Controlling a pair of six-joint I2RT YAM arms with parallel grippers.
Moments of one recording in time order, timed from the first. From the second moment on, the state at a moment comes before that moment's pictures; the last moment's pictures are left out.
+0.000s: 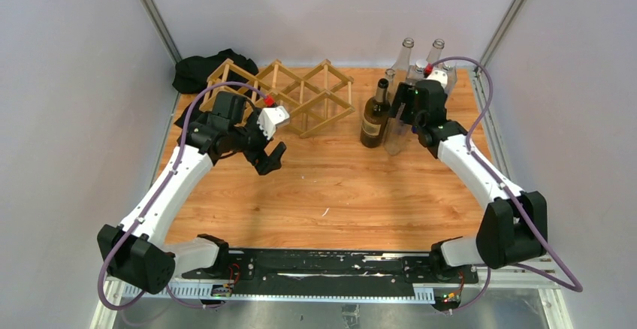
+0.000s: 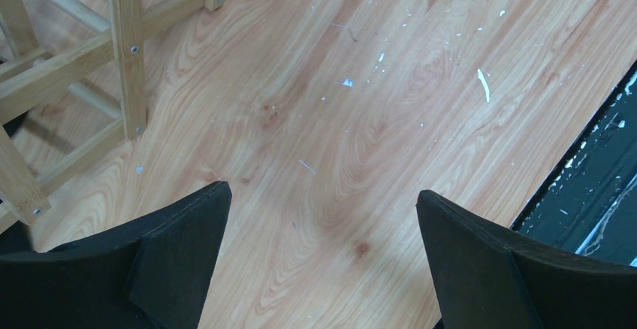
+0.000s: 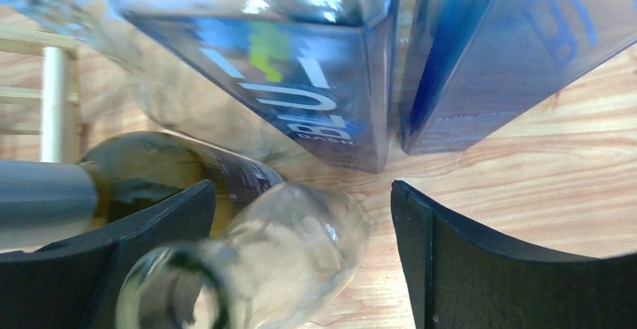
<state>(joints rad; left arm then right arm) -0.34 1.19 1.16 -0.85 0.44 0.50 0.27 1.37 1.04 -0.16 0.28 0.35</state>
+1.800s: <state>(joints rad) -0.01 1.28 0.35 0.55 0.27 0.19 0.20 0.81 0.09 0.52 0.97 0.20</state>
